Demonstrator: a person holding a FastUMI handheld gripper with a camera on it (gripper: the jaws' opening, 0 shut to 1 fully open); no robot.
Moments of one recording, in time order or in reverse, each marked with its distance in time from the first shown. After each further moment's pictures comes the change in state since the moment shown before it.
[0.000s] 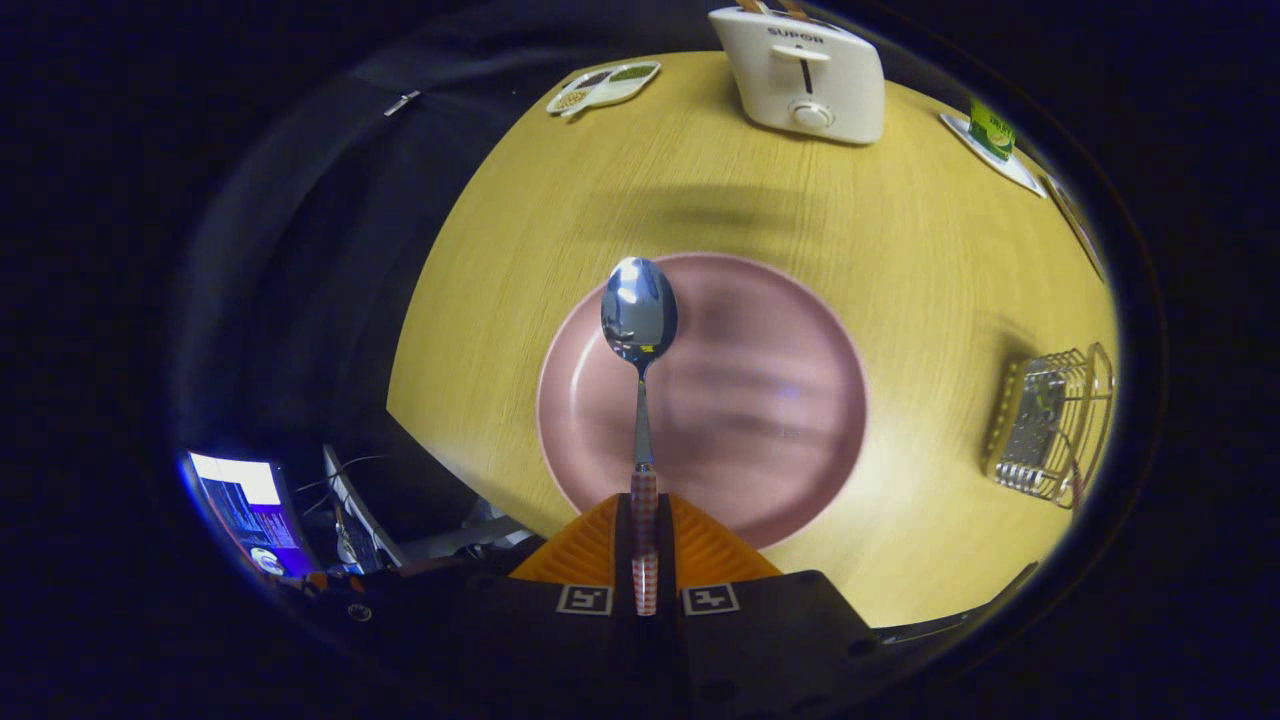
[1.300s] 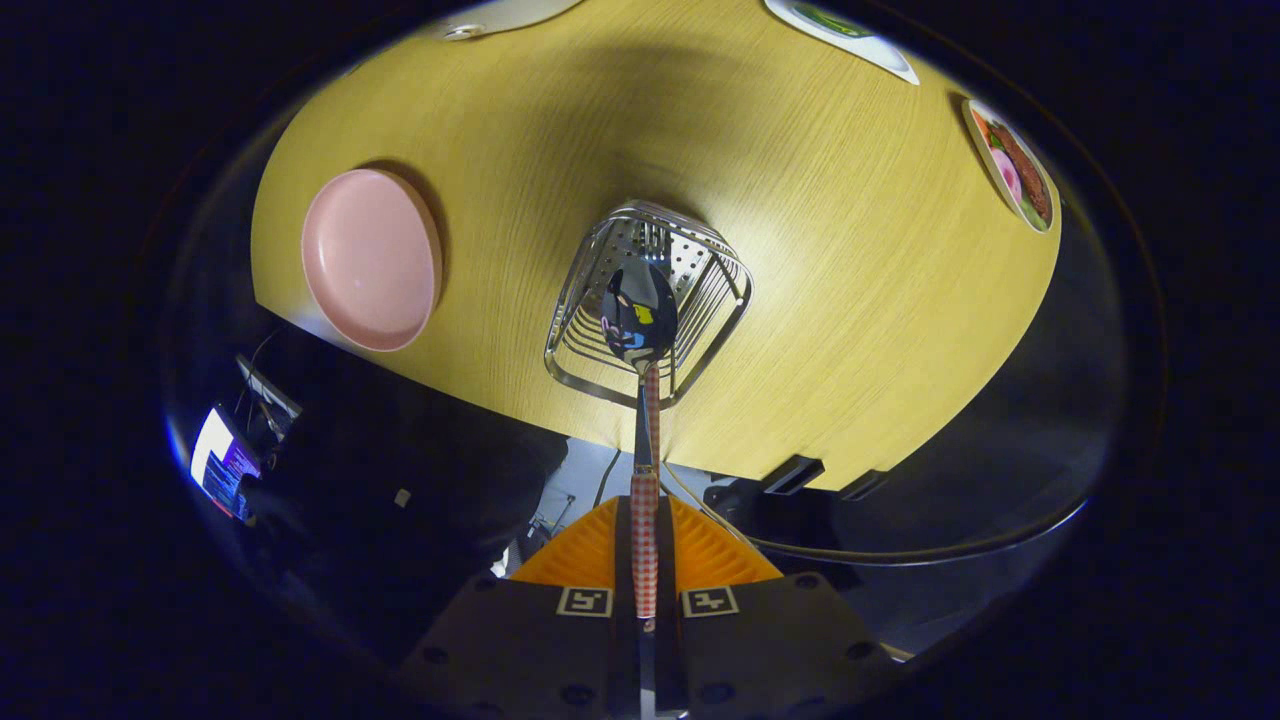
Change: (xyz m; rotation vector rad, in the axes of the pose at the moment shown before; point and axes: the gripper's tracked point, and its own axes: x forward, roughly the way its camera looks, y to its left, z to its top) arm -0.159 -0.220 -0.033 0.068 0.833 -0.326
